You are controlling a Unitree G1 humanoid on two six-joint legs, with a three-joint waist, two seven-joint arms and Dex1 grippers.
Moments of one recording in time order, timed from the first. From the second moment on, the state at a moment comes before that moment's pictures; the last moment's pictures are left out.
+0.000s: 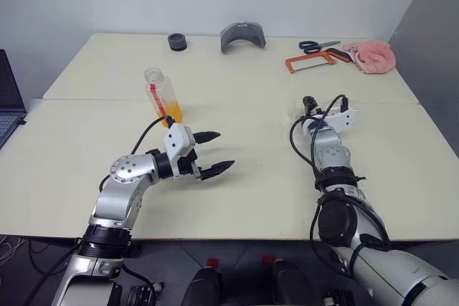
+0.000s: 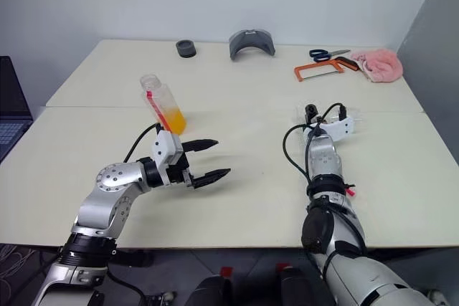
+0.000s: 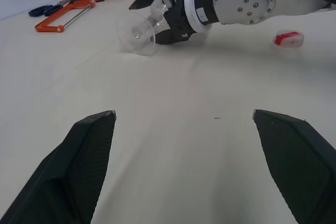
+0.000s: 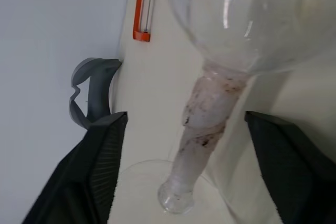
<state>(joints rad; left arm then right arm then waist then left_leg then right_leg) -0.37 0.53 -0.04 0.04 -0.32 0.15 -1.01 -0.97 0.02 -0.70 0.89 0.83 0.12 -0.06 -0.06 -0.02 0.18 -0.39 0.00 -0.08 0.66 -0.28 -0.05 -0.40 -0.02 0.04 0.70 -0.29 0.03</state>
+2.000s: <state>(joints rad) -0.18 0.66 0.23 -0.48 -0.51 0.61 -0.67 -0.84 0.08 0.14 1.00 0.04 -0.36 0.55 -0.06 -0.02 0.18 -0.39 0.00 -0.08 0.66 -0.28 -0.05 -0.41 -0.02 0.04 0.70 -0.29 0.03</state>
